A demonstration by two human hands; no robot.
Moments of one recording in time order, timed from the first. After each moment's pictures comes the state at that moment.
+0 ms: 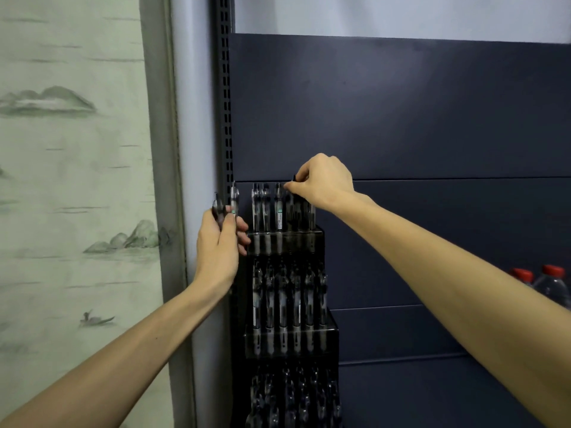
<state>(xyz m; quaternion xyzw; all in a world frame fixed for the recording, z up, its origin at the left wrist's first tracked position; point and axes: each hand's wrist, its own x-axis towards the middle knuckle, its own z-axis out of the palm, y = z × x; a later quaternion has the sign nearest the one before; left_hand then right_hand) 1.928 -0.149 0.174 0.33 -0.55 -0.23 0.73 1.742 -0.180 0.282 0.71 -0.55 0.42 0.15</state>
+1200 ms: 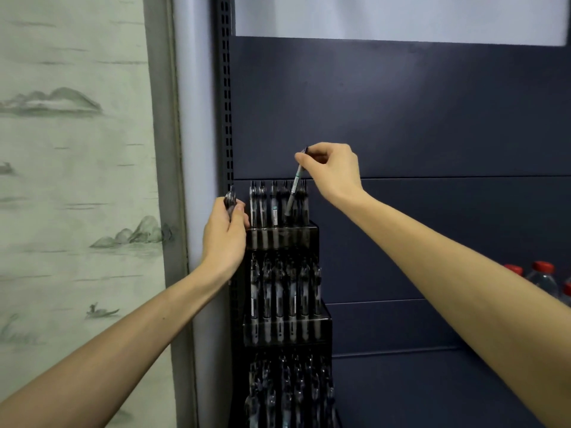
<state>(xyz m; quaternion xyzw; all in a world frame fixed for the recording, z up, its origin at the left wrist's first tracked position) 1.928 -0.152 0.182 0.37 -0.60 -0.18 0.69 1.729 -0.160 0.280 0.66 -0.43 0.62 0.01</state>
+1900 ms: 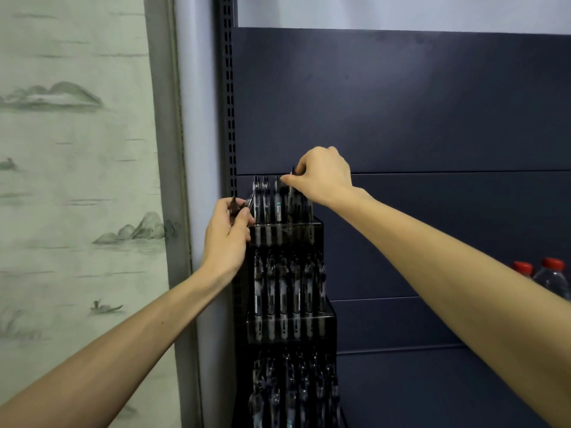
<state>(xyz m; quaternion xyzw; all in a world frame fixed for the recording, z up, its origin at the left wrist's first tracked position) 1.934 -0.157 0.169 0.33 -0.61 -0.20 0.69 1.748 -0.171 0.280 0.72 -0.54 0.41 0.18</state>
